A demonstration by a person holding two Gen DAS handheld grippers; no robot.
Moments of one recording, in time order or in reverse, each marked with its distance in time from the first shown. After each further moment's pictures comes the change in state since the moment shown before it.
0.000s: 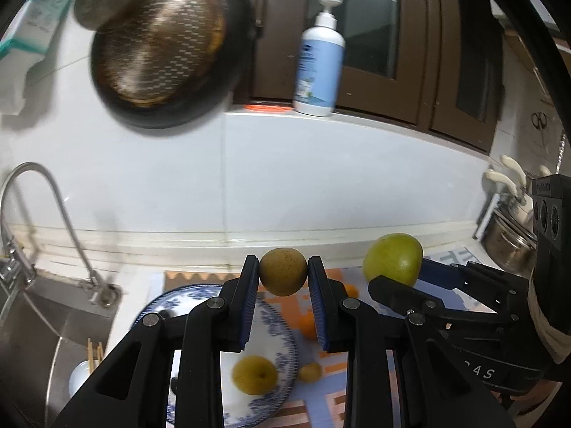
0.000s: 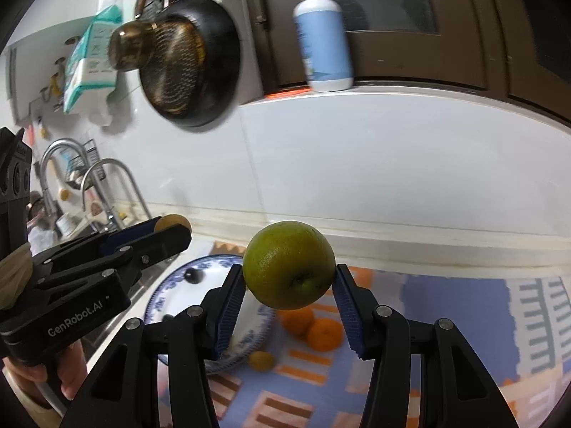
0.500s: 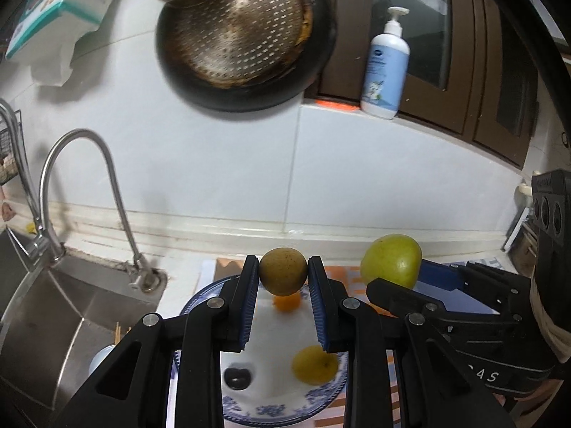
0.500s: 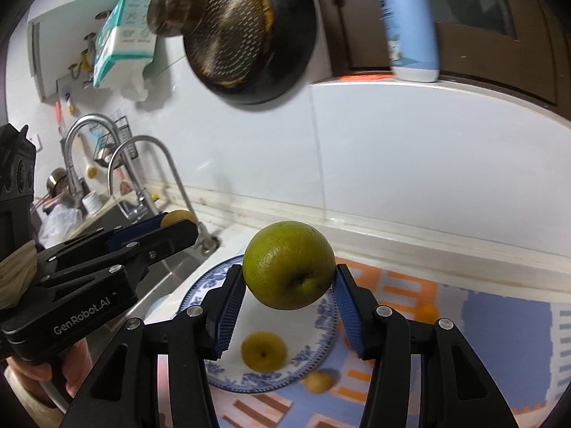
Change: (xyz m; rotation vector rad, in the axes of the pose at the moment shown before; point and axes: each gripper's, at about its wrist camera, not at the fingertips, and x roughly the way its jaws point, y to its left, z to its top) left arm -0.007 0.058 -0.013 -0.074 0.014 0.114; right arm 0.043 0.049 0.006 -0.076 0.056 0.133
